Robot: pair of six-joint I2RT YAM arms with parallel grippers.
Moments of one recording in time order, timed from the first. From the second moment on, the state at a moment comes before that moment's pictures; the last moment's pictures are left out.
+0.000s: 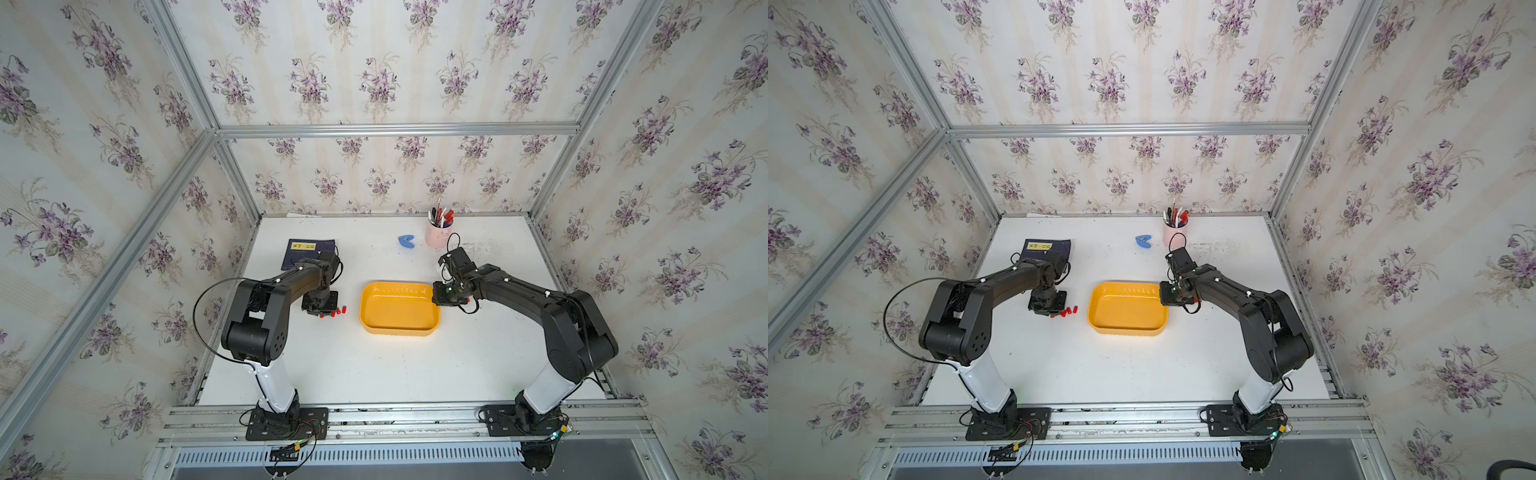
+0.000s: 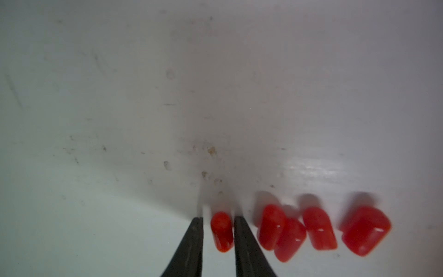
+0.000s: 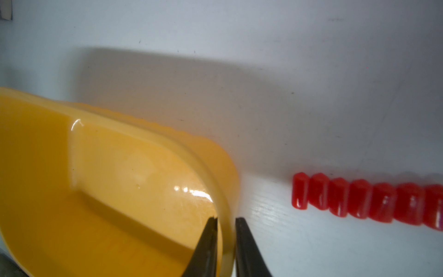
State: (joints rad) left arm -0.21 1.82 1.12 -0.86 -0.15 -0.24; right arm 0.49 1.69 1.06 -0.54 -0.20 0.41
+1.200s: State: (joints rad) left arm -0.24 1.85 1.16 -0.84 -0.16 -0.21; right arm 0.49 1.69 1.06 -0.53 -0.20 0.41
